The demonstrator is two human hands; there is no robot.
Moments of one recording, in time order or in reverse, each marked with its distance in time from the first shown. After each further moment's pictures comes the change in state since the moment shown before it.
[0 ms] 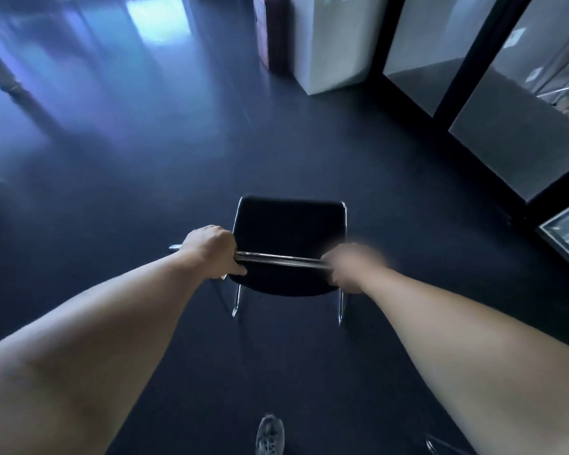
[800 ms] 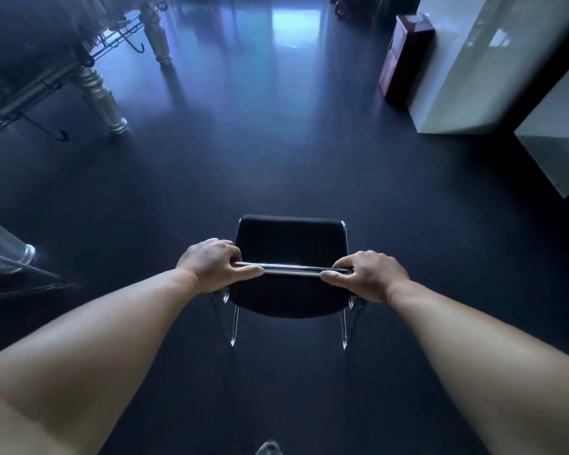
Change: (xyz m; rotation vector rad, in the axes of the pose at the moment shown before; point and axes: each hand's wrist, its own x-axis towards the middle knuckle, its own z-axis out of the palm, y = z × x) left_hand -0.066 -0.135 0.056 -0.413 0.148 -0.280; right_hand 0.092 -0.120 -0.022 -0.121 0.051 -0.418
